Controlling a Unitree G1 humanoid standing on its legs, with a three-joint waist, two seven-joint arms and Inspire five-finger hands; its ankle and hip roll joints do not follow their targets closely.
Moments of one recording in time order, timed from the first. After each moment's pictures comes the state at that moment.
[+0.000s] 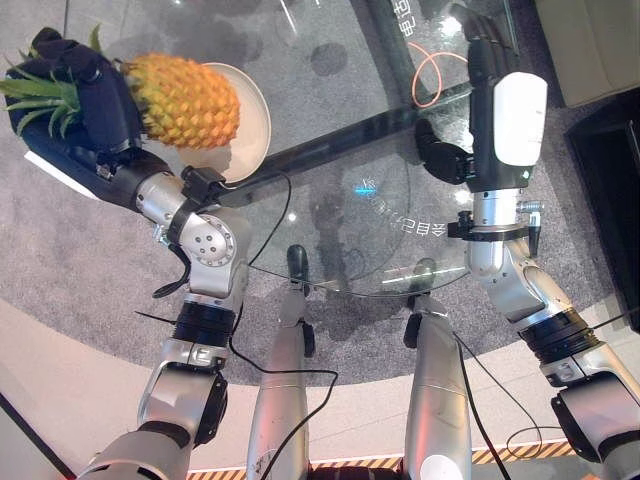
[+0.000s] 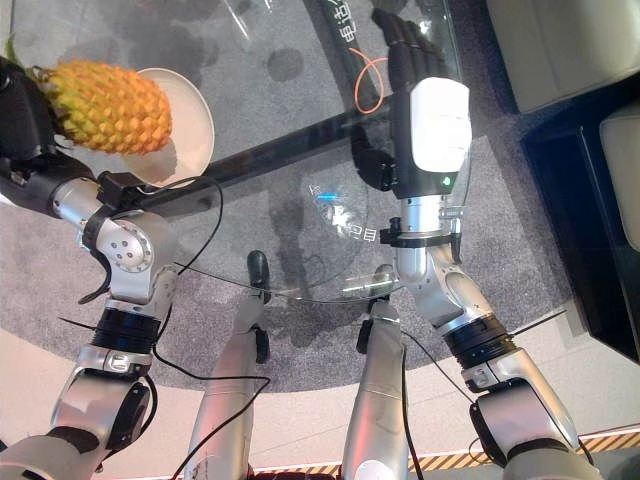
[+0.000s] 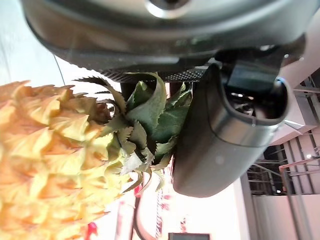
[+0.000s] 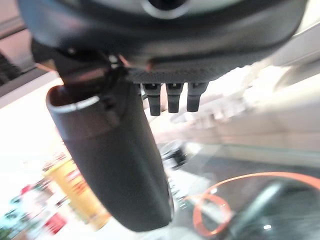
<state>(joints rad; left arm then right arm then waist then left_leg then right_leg) -0.78 0.30 -0.06 0.34 -0.28 -0.72 1.14 -0.68 -0.63 0.36 0.25 -0.47 -0.09 -0.78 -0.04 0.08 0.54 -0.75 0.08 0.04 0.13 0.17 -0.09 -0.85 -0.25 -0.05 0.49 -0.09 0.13</state>
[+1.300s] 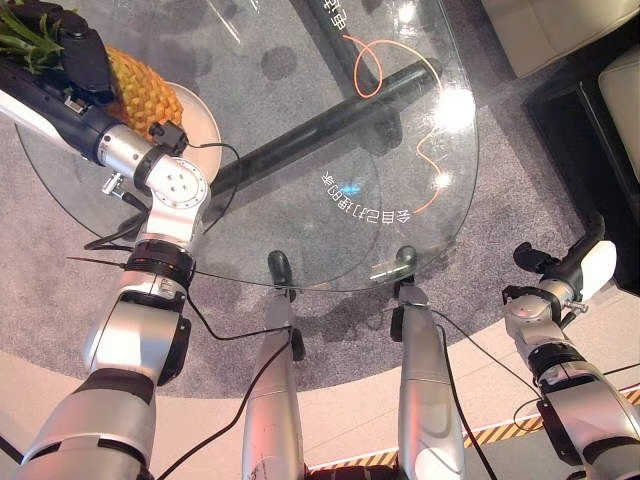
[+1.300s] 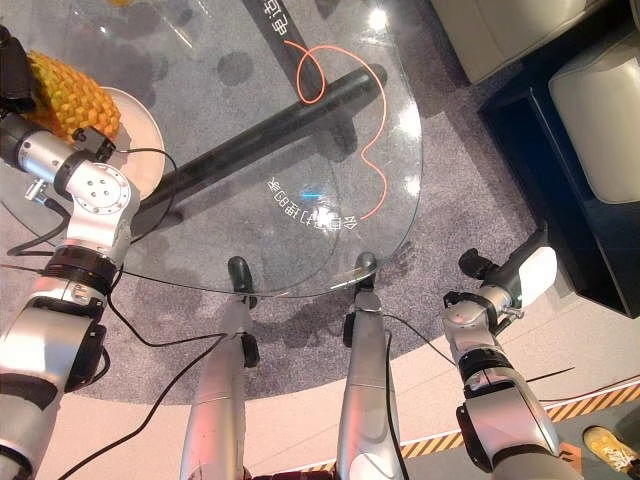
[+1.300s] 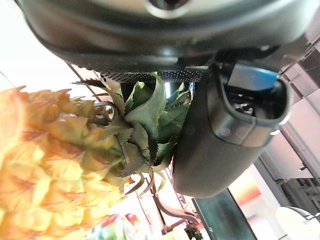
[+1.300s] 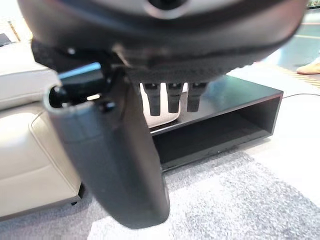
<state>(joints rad) -1.11 0.54 -0.22 0.94 -0.24 -0.61 1.23 -0.66 -0.54 0.26 1.14 0.25 -0.20 -0.84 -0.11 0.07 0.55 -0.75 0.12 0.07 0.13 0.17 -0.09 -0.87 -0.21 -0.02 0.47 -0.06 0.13</state>
